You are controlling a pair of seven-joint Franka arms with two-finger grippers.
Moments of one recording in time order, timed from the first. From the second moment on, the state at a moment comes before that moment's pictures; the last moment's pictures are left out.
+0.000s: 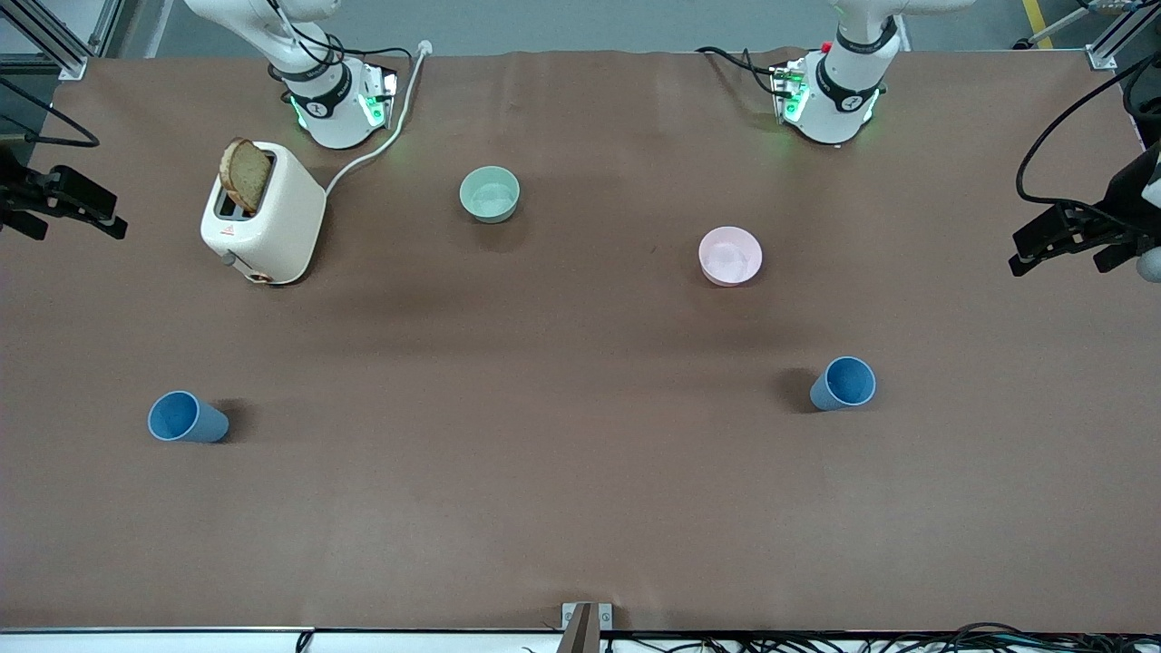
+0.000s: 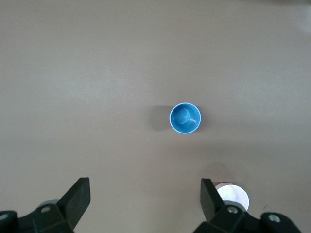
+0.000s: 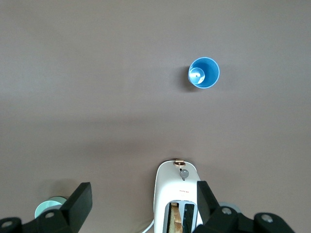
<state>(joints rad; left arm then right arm) -0.06 0.03 0.03 -1.53 0.00 1.65 -0.06 -0.01 -0.02 -0.04 -1.52 0.01 1.49 -0.03</state>
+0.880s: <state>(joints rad) -0.06 0.04 0.02 -1.54 -0.01 1.62 -0.06 -0.01 -0.01 -0.04 -1.52 0.01 1.49 -0.03</state>
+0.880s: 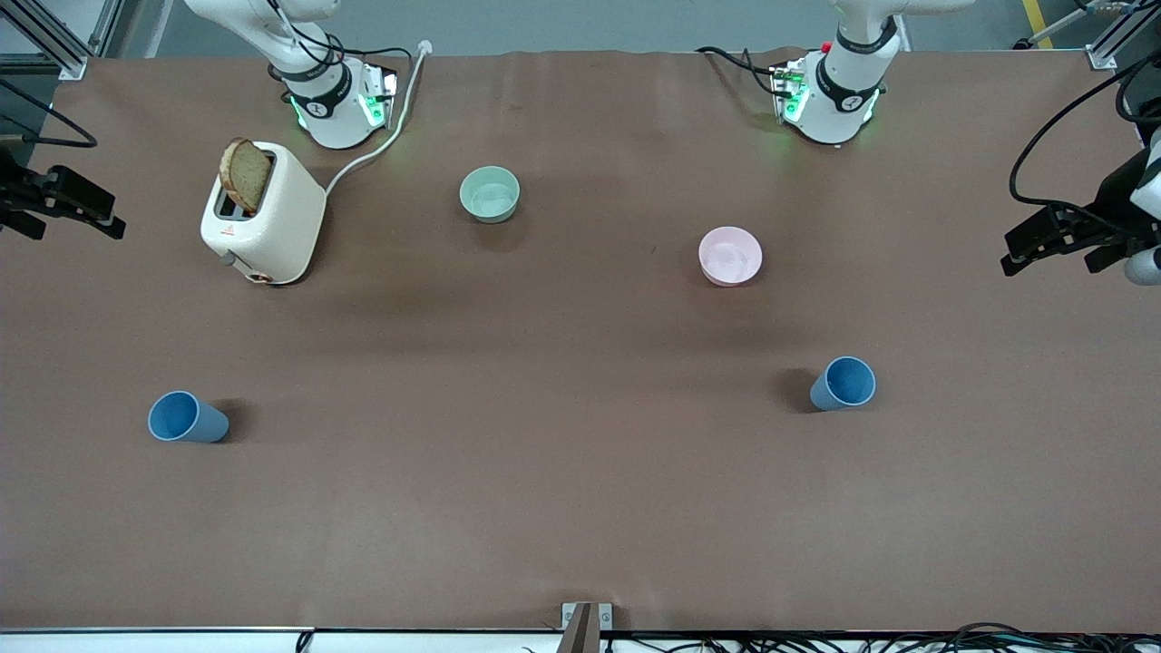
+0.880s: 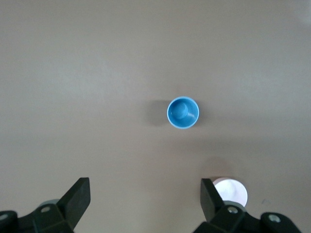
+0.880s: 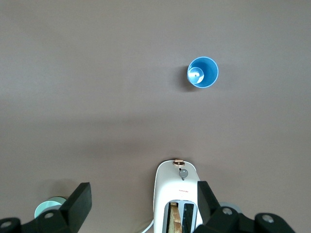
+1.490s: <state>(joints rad) -0.06 0.13 0.02 -1.53 -0.03 1.68 -0.02 -0.02 0.02 -0.05 -1.52 0.01 1.50 -0.05</state>
